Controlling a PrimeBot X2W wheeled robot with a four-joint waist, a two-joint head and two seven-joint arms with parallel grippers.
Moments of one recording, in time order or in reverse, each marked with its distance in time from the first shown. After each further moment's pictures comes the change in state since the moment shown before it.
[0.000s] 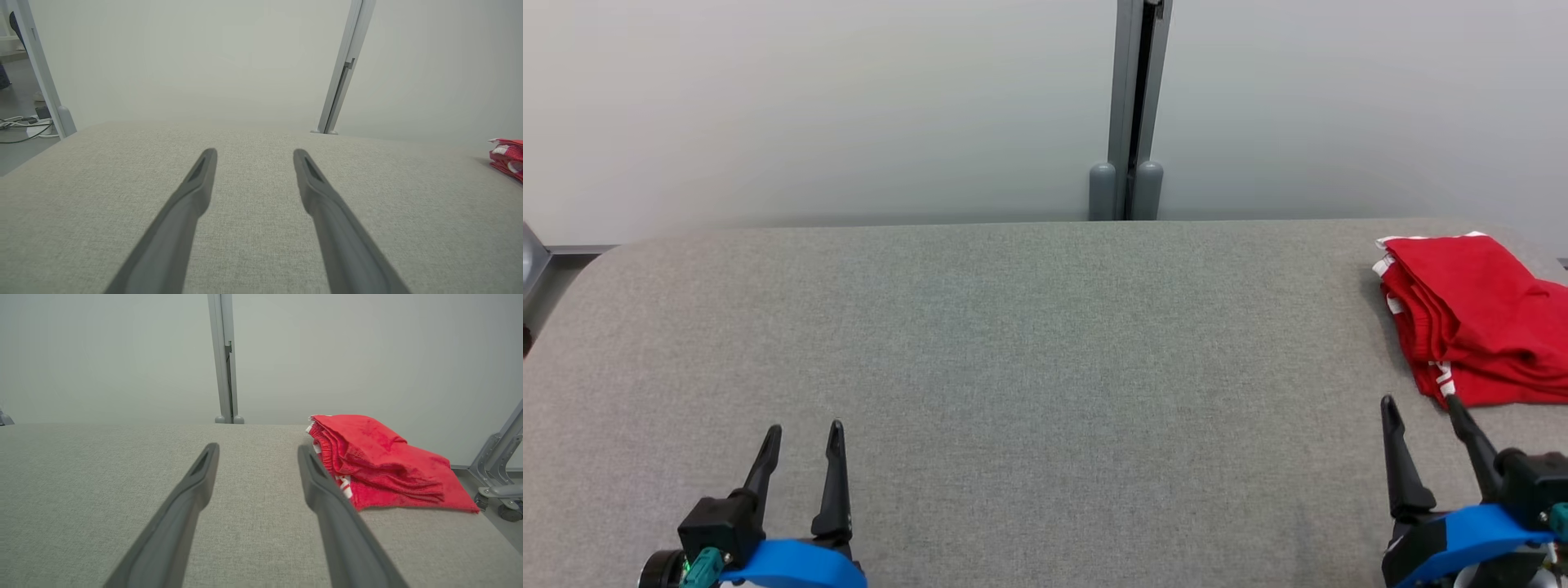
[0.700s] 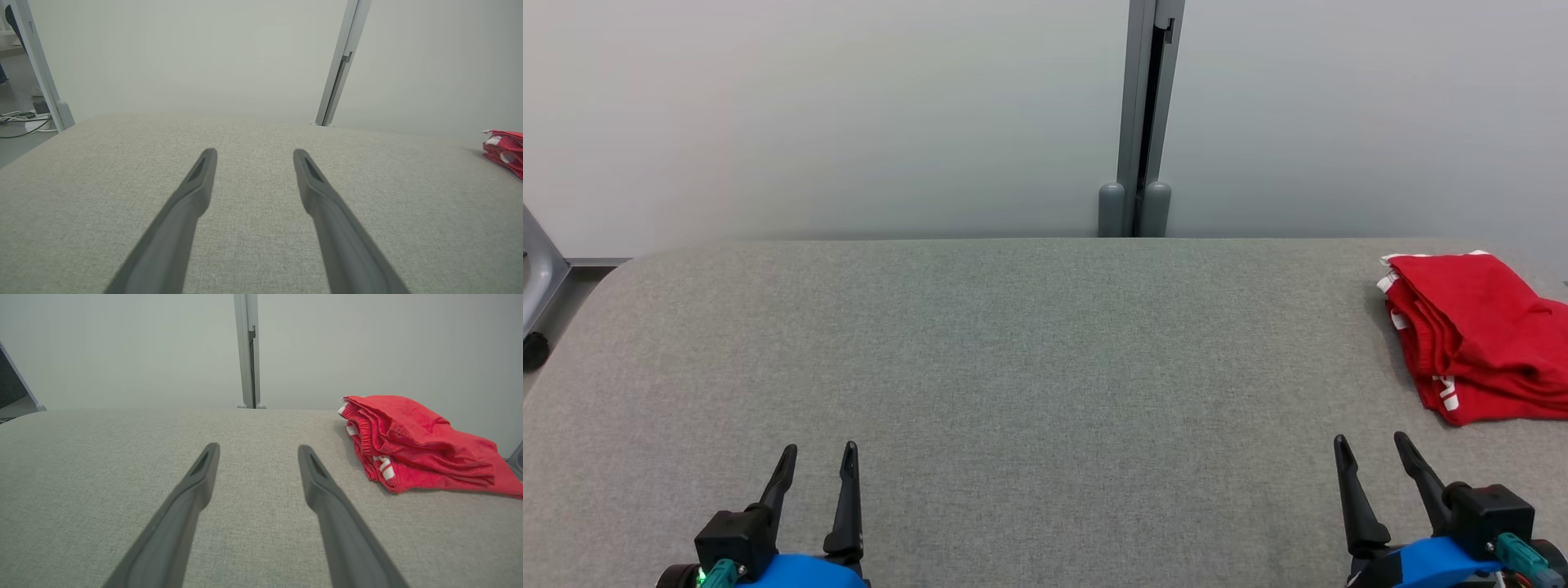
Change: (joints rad) left arm 0.023 -0.004 -0.016 0.035 0.004 -0.017 0.000; right arm 0.031 0.017 0.077 0.098 0.015 0.000 -0.062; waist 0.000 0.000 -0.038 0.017
